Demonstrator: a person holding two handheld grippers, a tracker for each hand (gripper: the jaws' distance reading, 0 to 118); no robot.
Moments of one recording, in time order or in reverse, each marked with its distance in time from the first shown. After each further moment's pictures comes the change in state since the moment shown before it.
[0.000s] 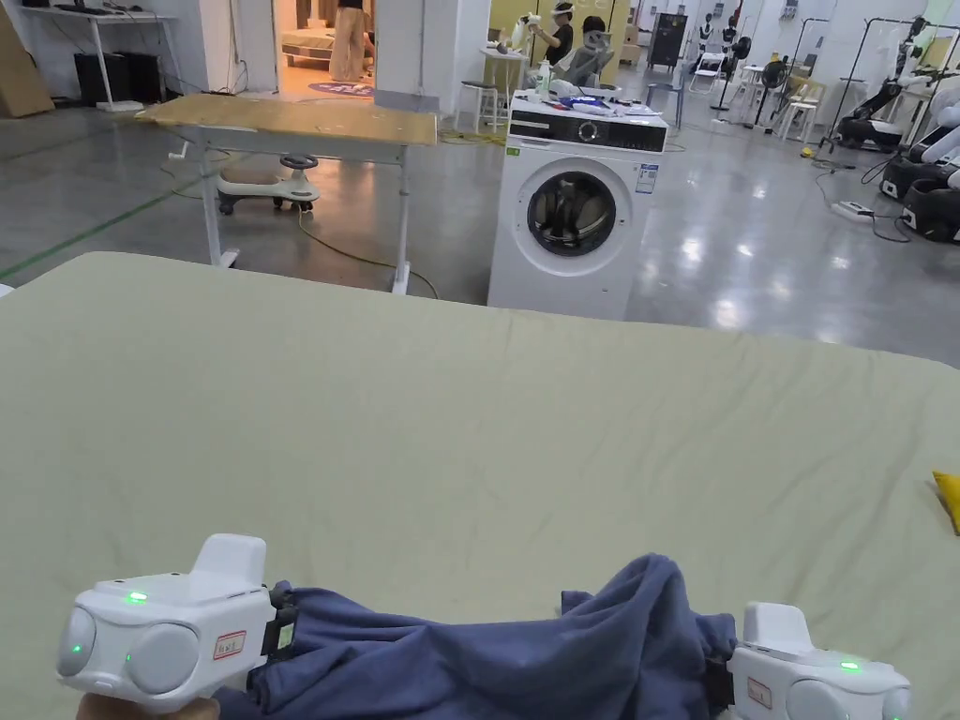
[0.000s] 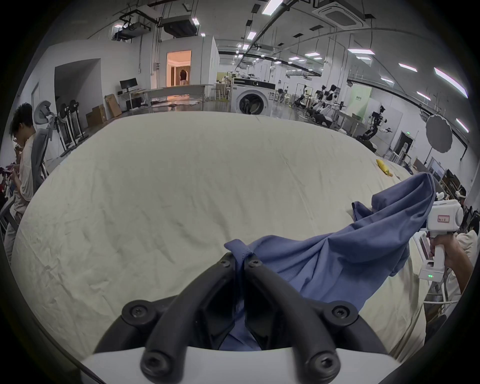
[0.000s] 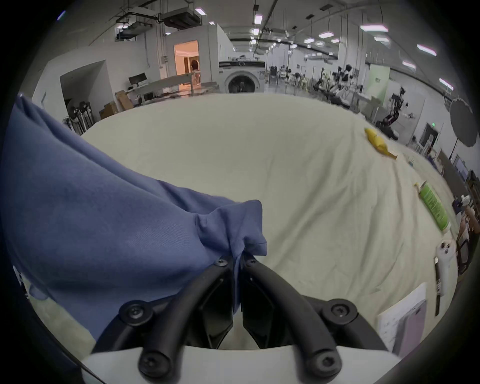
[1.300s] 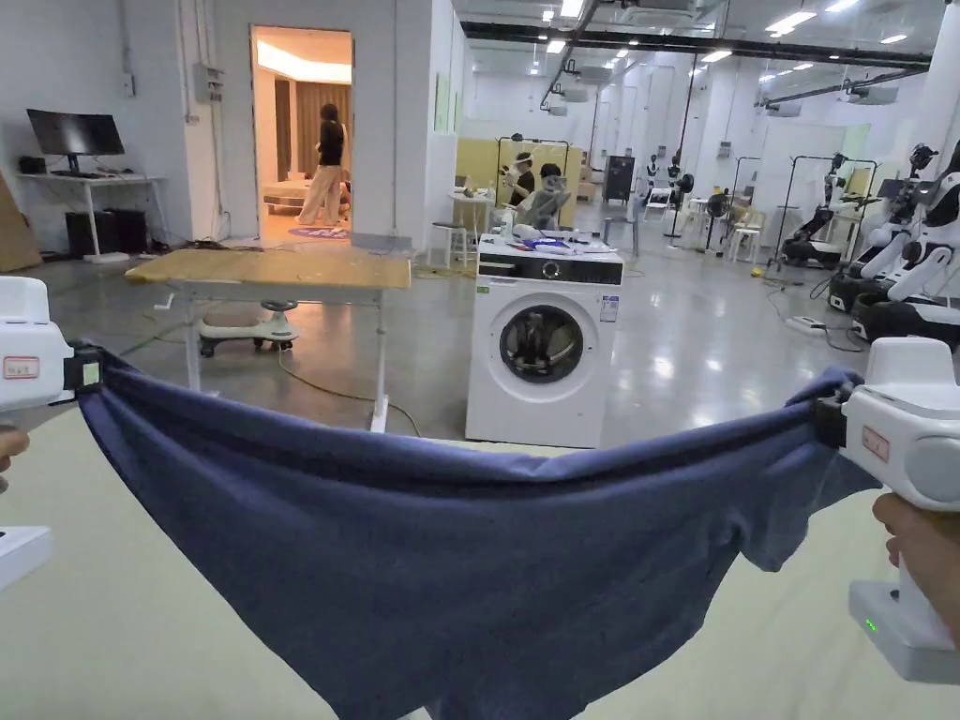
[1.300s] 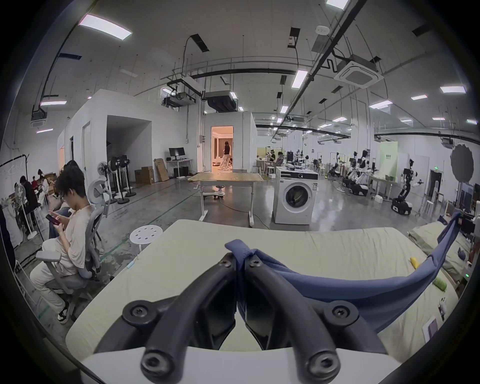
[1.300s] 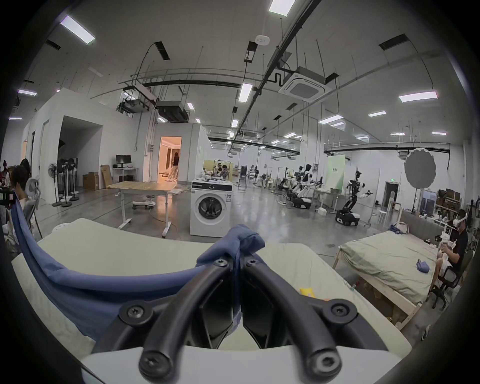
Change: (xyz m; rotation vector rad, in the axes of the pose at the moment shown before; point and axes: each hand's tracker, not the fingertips) left arm -0.112 0.269 0.157 0.478 0.265 0.038; right arm 0.030 0.249 0.212 0.630 -0.212 -0.001
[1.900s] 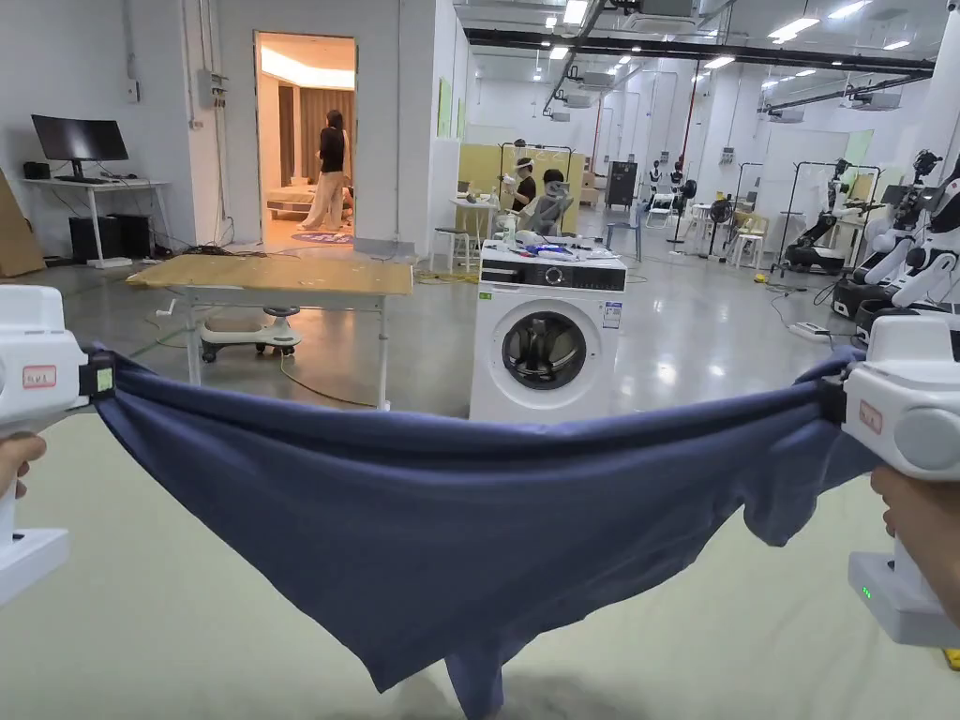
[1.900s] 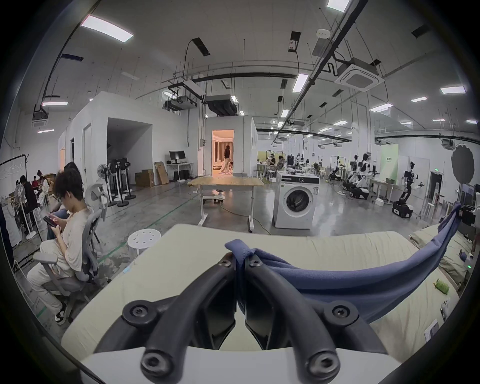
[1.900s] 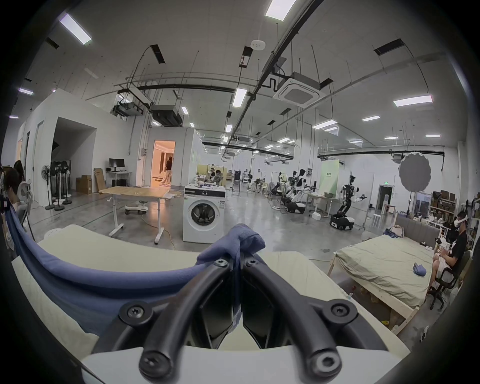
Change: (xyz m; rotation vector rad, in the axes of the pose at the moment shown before) left arm 0.001 -0.016 -0.027 0.012 -0.002 0.004; right arm 0.006 0.004 -0.030 0.010 -0.041 0.004
